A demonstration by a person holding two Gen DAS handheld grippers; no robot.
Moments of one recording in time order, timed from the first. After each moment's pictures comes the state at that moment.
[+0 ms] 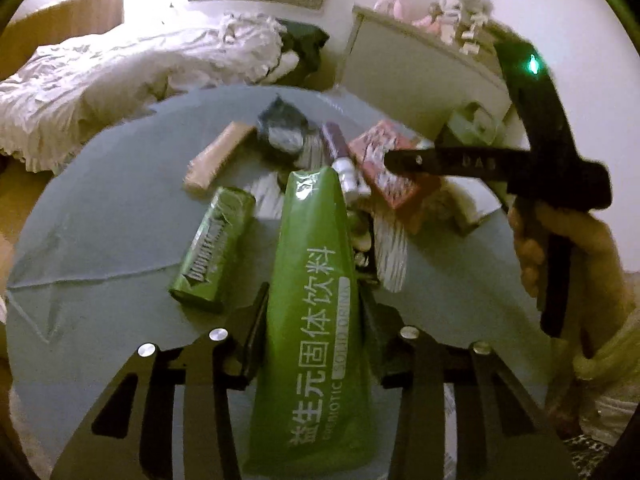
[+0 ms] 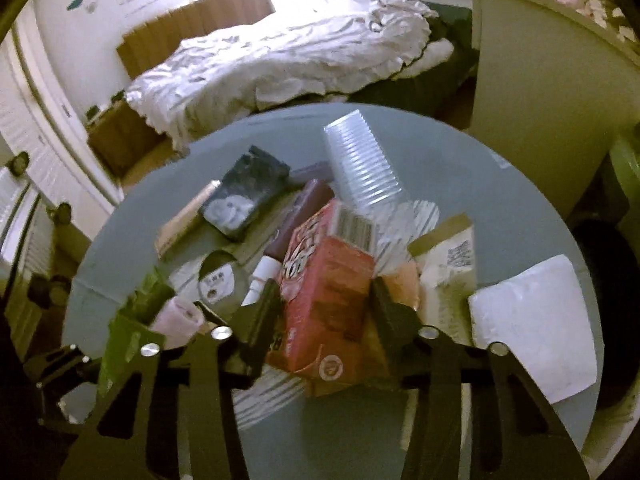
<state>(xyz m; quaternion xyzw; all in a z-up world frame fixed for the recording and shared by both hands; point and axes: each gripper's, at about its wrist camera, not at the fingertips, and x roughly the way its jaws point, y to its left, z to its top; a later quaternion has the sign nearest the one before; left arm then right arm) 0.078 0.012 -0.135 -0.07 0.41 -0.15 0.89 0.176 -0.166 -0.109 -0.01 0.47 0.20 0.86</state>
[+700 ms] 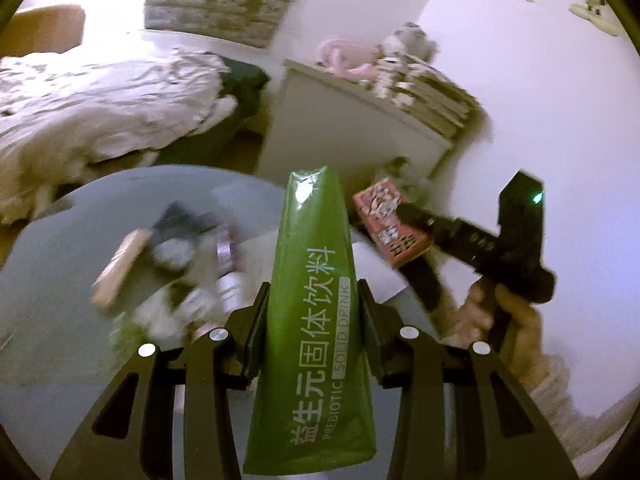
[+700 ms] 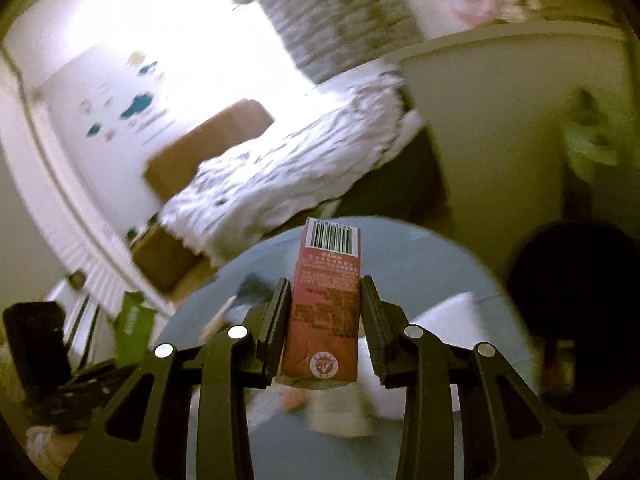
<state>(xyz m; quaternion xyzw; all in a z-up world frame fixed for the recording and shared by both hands) 0.122 -0.052 -0.054 -0.12 0.34 -0.27 0.89 0.158 -0.317 -0.046 0.17 0.33 0.21 0.91</state>
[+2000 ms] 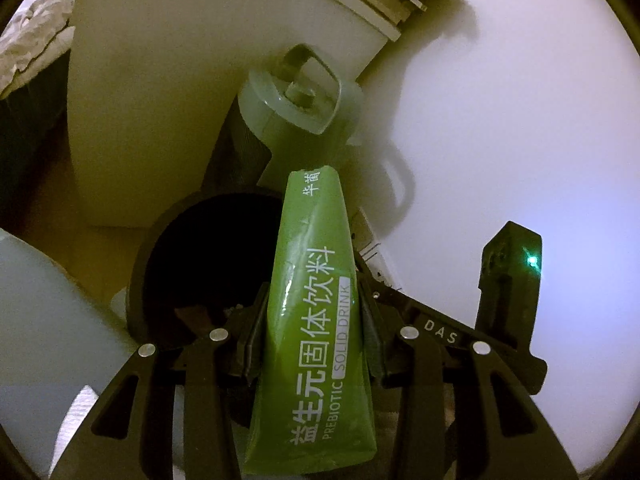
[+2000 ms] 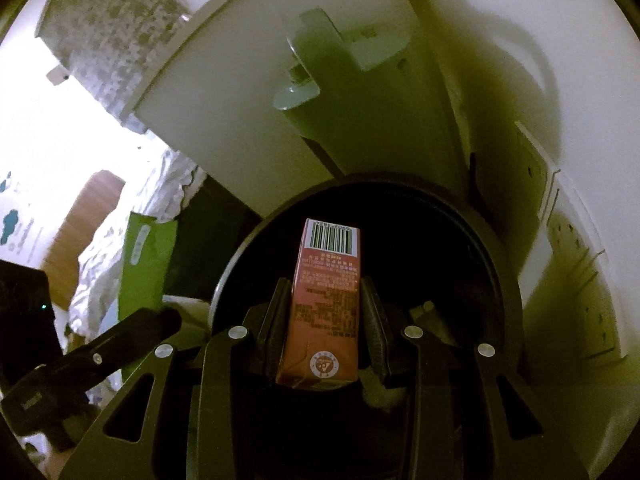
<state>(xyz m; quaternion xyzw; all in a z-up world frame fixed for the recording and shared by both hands) 0.292 -0.342 -0.130 -0.09 0.46 -0.42 0.77 0.210 -0.539 -0.166 0.30 0.39 -0.04 0.87</state>
